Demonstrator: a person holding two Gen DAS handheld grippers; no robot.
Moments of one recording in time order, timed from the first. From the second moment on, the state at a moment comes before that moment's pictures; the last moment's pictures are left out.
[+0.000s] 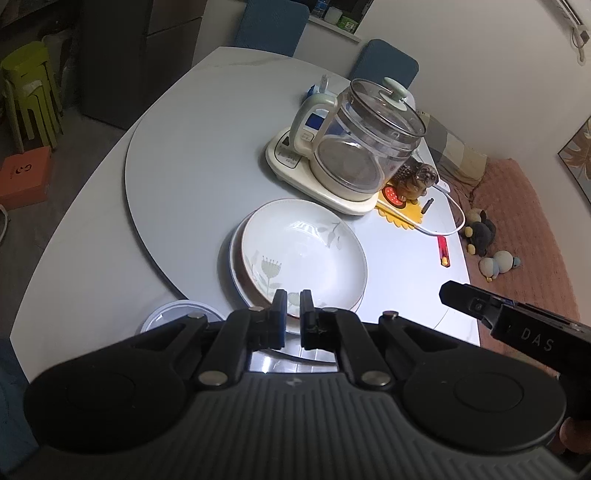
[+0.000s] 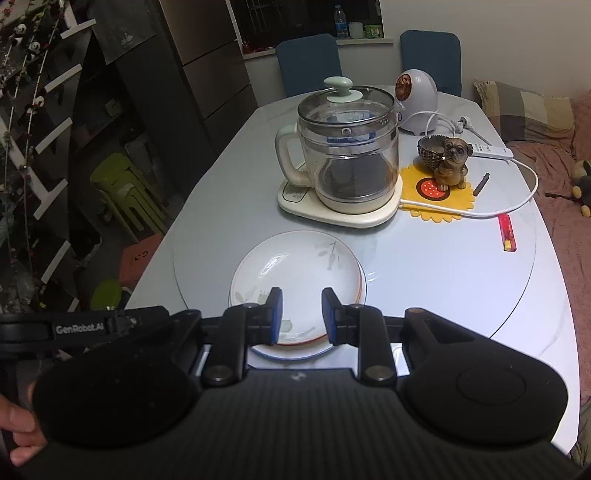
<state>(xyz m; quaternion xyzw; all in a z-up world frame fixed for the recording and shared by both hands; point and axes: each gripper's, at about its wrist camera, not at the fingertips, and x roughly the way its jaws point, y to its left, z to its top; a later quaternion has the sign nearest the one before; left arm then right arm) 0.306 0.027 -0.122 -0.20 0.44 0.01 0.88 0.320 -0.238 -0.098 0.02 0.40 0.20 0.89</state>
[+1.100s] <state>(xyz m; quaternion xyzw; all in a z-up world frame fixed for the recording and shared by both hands) 0.211 0.058 -0.095 -0.15 0.40 0.00 0.90 0.223 -0.214 -0.096 0.01 0.39 0.15 0.91</state>
